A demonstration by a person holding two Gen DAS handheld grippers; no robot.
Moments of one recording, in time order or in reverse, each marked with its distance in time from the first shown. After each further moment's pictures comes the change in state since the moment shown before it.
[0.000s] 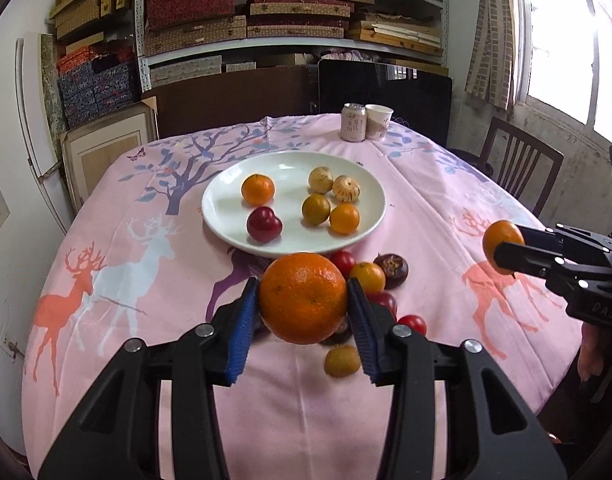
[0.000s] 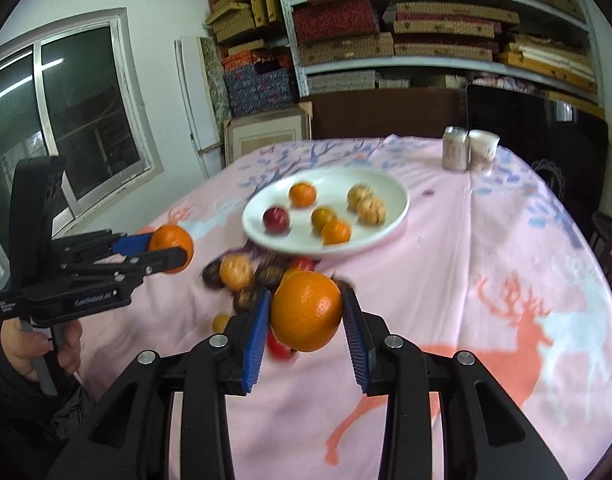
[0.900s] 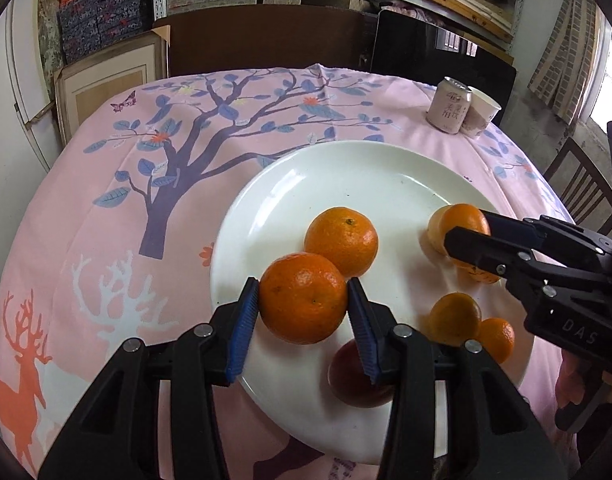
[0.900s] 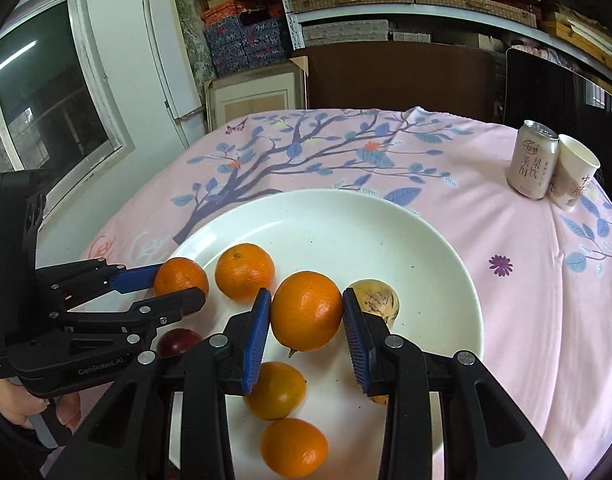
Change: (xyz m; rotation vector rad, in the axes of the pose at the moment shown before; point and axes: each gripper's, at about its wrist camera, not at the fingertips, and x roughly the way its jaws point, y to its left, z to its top) left arm 0.212 0.093 0.090 -0.159 0.229 0.029; right arm 0.242 -0.033 0.104 0.003 0.215 0.031
